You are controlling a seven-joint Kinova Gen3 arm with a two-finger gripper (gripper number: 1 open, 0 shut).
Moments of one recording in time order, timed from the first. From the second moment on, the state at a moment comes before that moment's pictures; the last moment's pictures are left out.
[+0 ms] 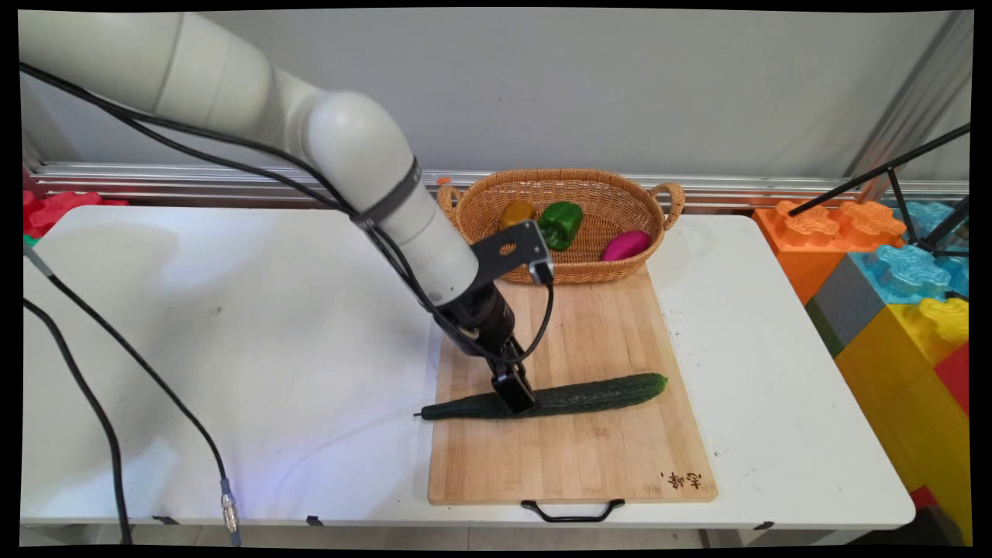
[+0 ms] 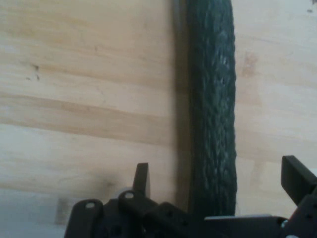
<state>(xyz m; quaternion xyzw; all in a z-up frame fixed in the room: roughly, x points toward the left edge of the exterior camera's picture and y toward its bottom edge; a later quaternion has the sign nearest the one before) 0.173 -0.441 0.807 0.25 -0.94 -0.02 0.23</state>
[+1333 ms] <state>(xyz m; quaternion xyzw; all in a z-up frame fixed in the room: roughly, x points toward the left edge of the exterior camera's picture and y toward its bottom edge) 0.159 -0.434 0.801 0.24 -0.94 -0.05 0.25</state>
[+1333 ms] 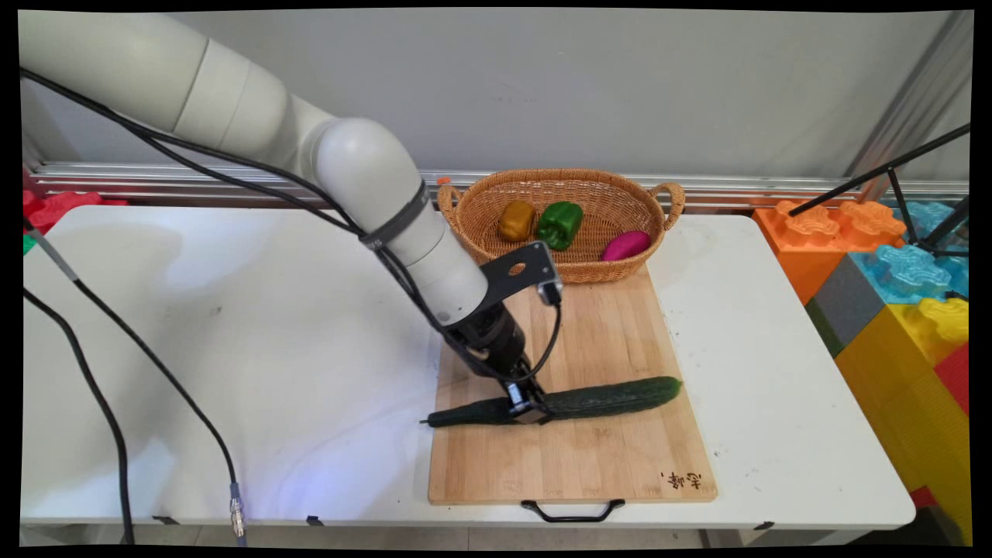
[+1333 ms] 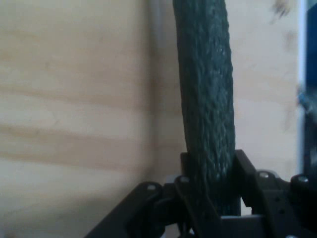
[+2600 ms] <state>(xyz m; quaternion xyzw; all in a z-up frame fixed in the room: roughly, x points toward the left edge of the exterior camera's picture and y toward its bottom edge) 0.156 -0.623 0.887 0.29 -0.88 0.16 0.35</state>
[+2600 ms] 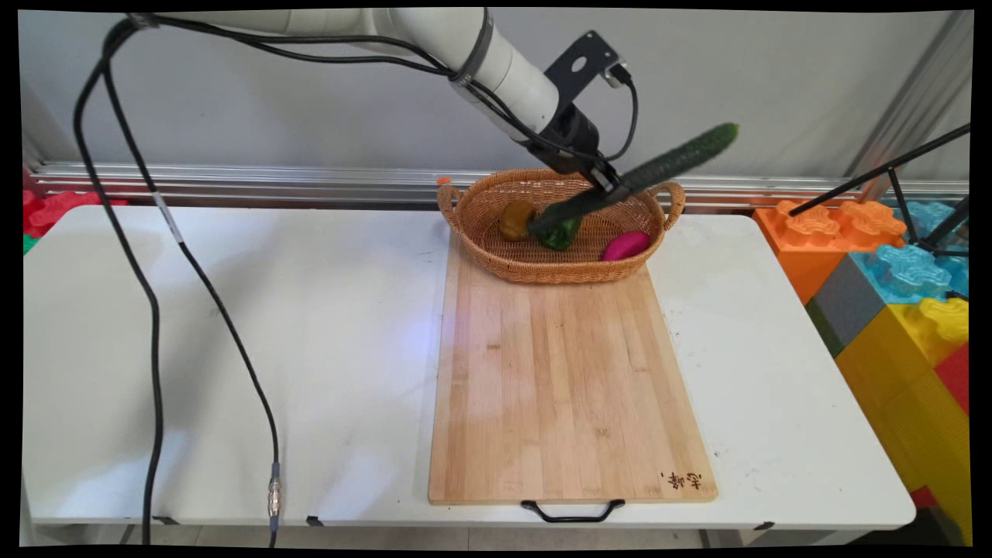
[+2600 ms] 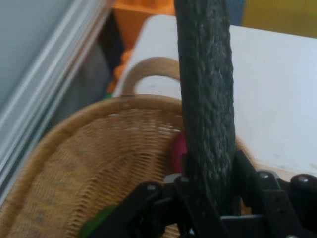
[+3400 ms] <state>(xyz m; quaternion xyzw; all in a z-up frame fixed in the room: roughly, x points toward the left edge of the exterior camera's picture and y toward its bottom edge) 0.151 -0.647 0.814 0.39 -0.83 0.14 0.36</state>
